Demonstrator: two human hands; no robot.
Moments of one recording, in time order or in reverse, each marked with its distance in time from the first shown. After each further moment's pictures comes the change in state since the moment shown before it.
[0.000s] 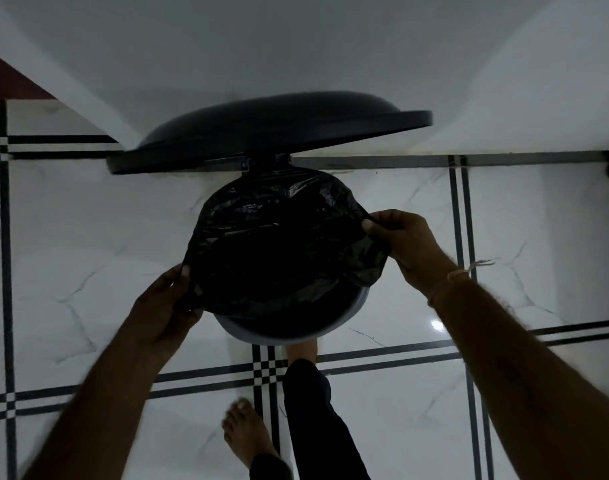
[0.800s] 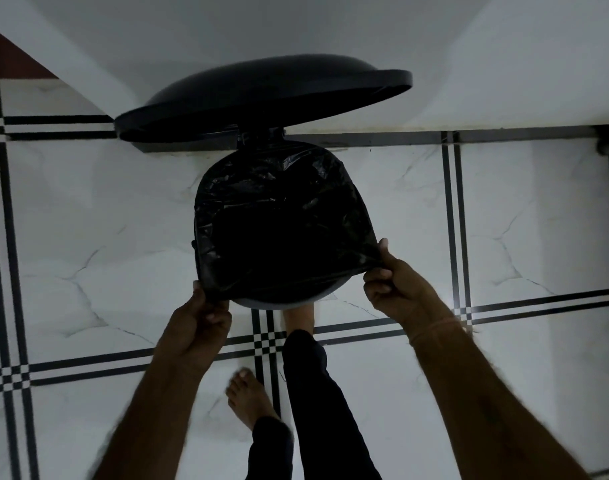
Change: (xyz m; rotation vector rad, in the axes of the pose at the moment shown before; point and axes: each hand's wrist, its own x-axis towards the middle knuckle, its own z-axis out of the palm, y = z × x) left_hand -0.051 -0.066 0.009 -0.423 -0.023 -0.143; right_hand -0.075 0.058 0.002 0.866 -0.064 0.591
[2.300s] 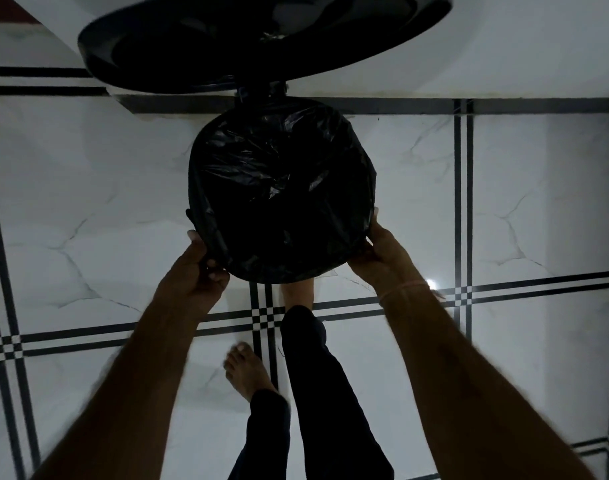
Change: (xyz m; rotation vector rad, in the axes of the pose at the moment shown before) left_hand 0.042 0.010 0.004 0.218 0.090 0.050; right_hand 0.039 0.027 0.018 0.158 0.157 -0.086
